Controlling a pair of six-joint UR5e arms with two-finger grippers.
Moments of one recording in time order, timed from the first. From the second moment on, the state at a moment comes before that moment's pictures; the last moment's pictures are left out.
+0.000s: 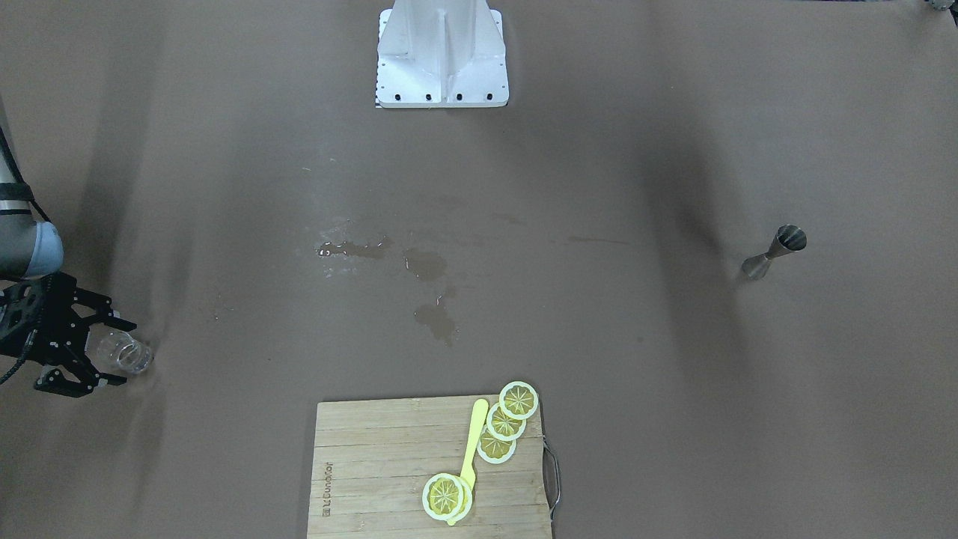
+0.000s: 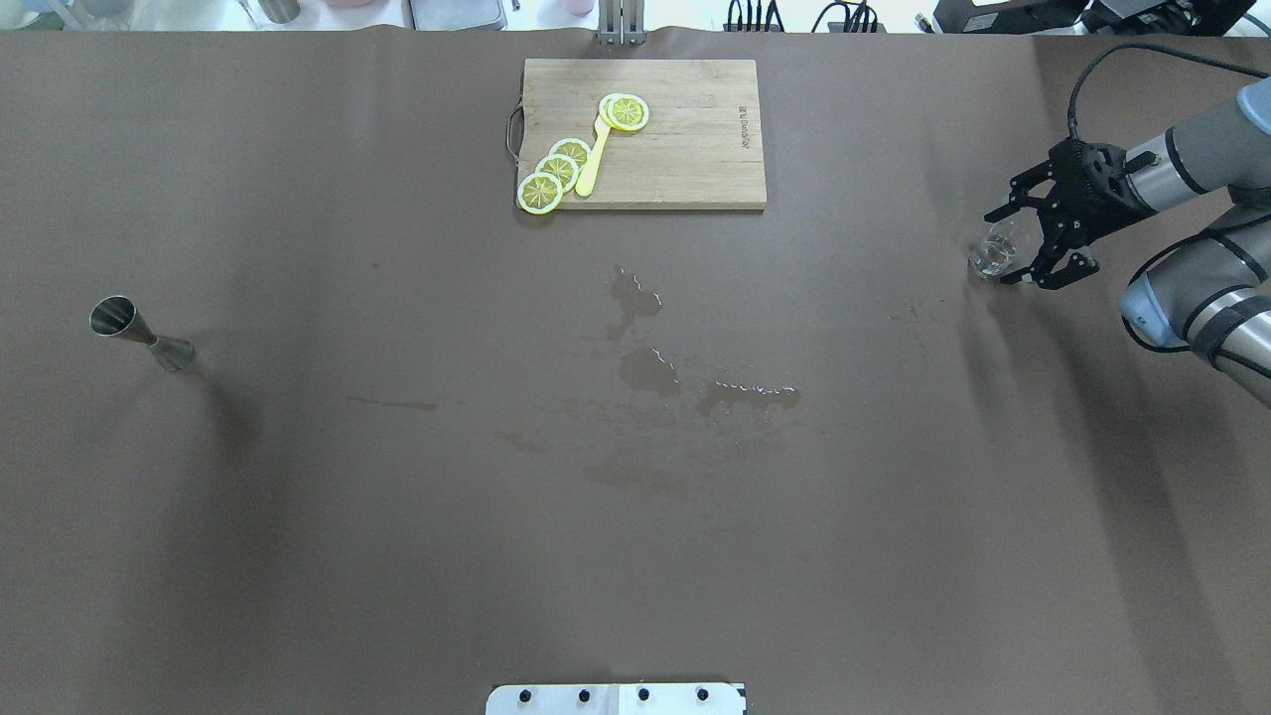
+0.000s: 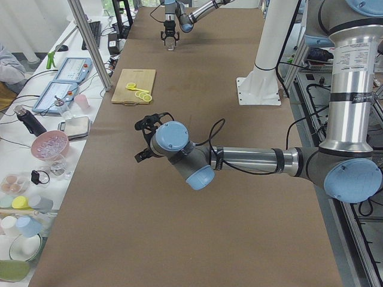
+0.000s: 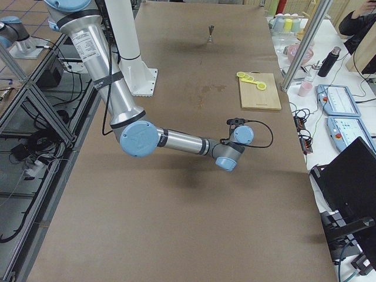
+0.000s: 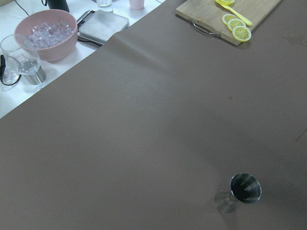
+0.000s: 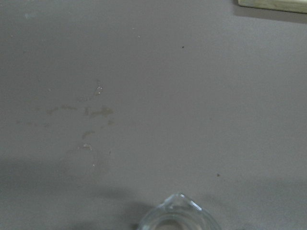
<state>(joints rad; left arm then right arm) -1.54 -1.55 -1.62 -2.46 -2.56 0.16 1.10 -1.13 0.87 -0.33 2.55 -0.62</state>
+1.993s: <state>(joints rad) -0.58 -1.02 -1.83 -3.48 -1.28 -0.63 1.17 -1.11 0.92 -0.37 2.56 -0.59</state>
